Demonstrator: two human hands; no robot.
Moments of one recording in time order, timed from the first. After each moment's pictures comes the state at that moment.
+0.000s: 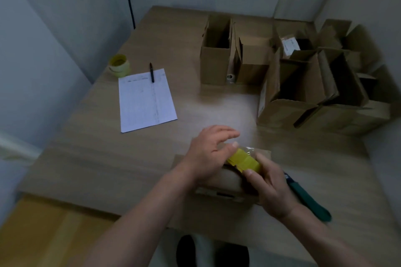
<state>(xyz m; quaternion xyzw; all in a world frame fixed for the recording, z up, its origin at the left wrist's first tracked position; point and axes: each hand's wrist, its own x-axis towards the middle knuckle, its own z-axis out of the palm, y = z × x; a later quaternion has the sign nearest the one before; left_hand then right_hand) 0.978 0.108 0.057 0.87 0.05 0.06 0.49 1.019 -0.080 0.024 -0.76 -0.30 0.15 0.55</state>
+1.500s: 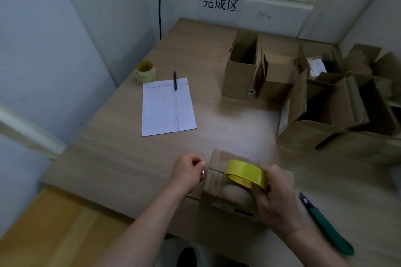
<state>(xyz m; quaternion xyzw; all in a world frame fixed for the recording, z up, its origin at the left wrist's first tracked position) 0.942 0.166 -0.020 0.71 0.39 0.06 0.58 1.017 -0.048 0.009 -0.84 -0.37 -0.04 0.40</state>
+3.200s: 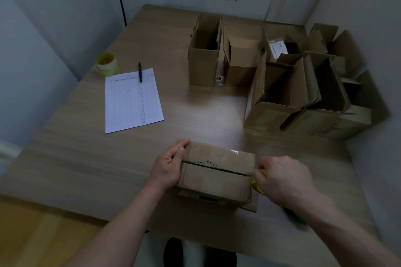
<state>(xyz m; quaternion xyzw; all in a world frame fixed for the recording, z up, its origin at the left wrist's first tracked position) 0.960 0.127 -0.030 0.76 0.25 0.11 0.59 1.065 -0.112 0.076 -0.95 -0.26 0.16 0.00</state>
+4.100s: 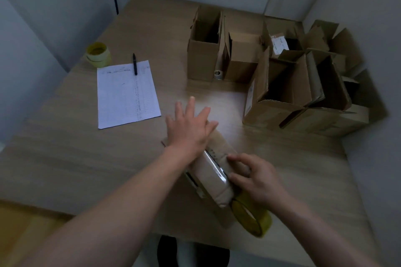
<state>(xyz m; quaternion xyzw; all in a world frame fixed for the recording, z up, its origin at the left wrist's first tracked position) 1.040 0.127 0.011 0.97 0.20 0.00 0.14 1.056 -0.093 0.012 -0.90 -0.26 0.21 0.28</state>
